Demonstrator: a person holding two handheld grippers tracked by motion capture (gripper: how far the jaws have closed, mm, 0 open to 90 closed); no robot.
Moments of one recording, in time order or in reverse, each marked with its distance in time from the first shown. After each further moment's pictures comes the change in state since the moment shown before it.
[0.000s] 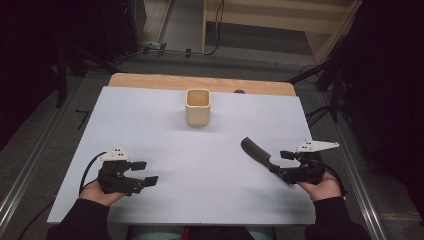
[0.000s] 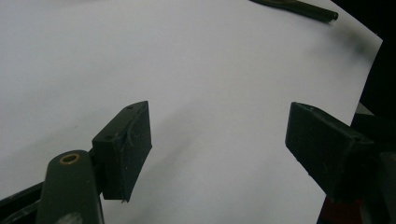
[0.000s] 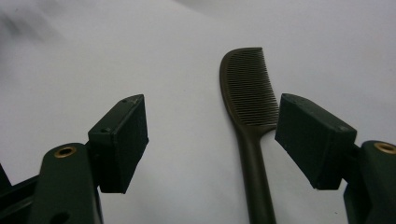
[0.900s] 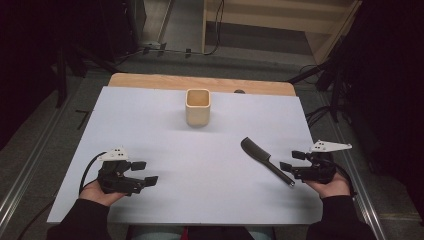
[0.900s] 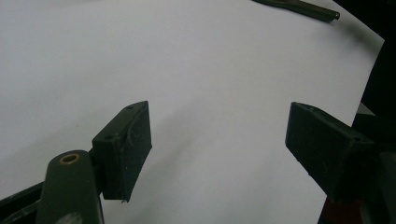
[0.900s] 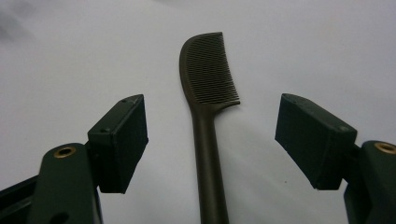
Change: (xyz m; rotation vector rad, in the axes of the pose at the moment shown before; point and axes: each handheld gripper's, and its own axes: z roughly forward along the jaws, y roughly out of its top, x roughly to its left) left arm 0.000 0.000 0.000 -0.001 0.003 -0.004; right arm -0.035 -0.022 -0.006 -0.024 -0.019 0.047
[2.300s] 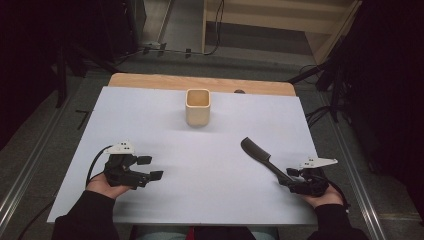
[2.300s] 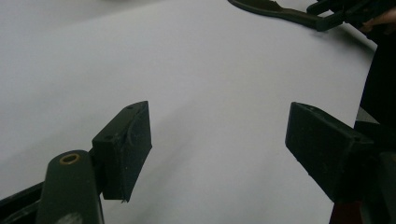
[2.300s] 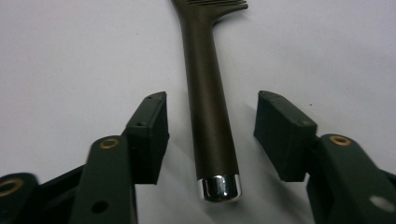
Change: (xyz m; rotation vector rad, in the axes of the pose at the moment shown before) left arm 0.003 0.016 0.013 -0.003 -0.032 0.028; right arm 0.005 -0.047 0.024 0.138 -0.079 -0.042
